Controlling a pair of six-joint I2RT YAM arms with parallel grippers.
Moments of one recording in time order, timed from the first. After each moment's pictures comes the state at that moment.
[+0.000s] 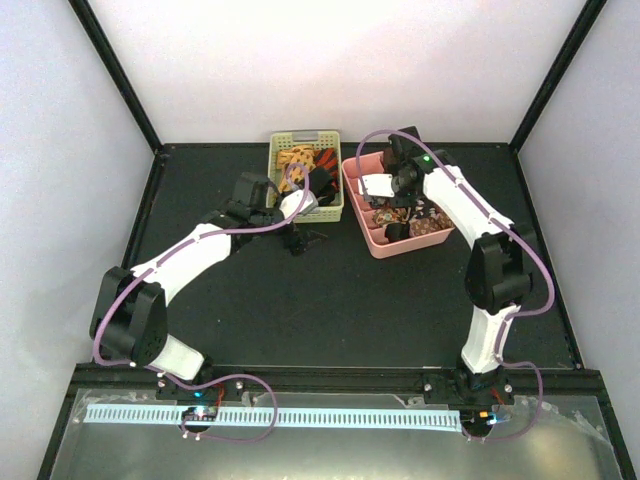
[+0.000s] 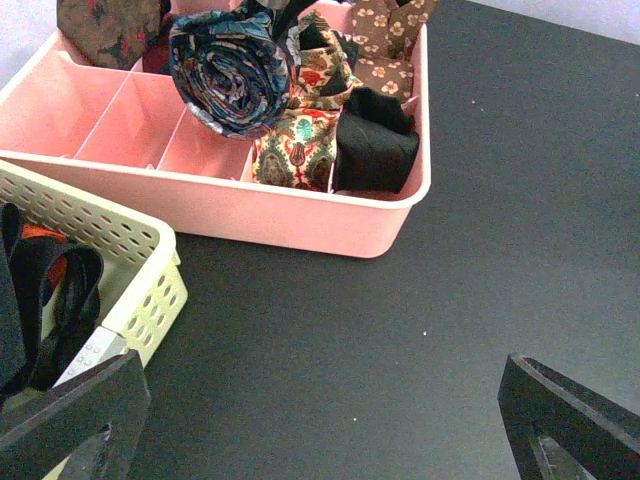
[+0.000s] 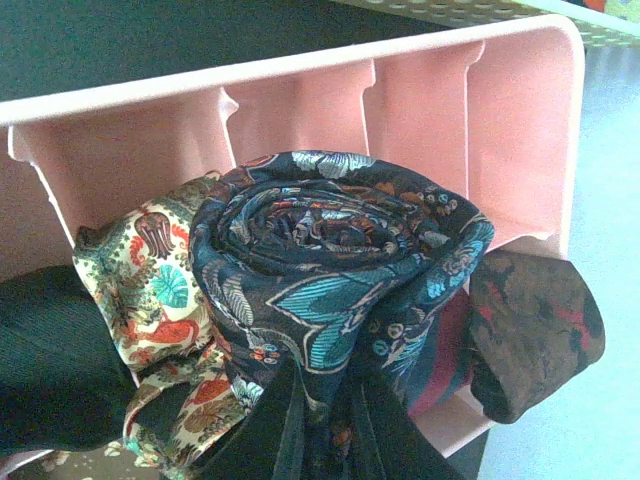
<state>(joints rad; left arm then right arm) -0.42 1.49 1.03 -0.21 0.63 0.37 0.35 1.88 1.67 -0.84 0.00 -1.34</state>
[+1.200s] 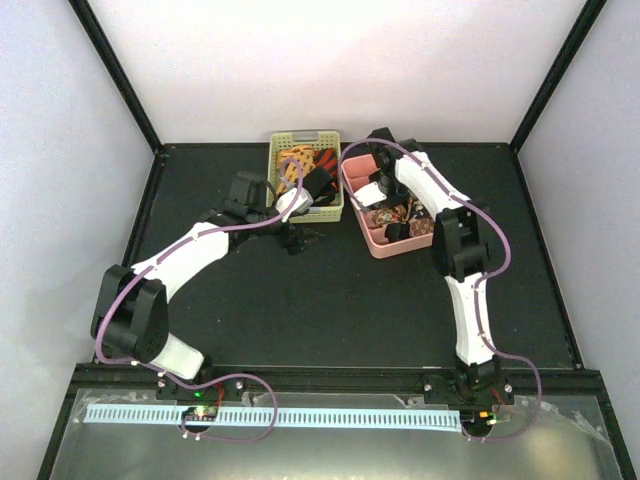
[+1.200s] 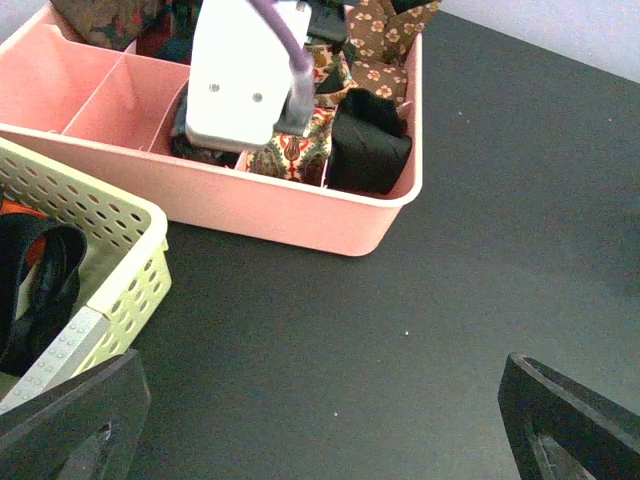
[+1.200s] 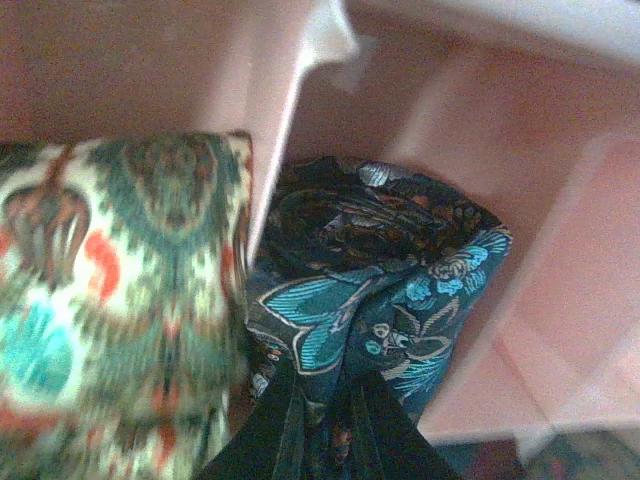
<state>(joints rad) -0.38 1.50 1.02 -0.21 0.70 0.32 0.37 2.26 2.08 -1.11 0.13 -1.74</state>
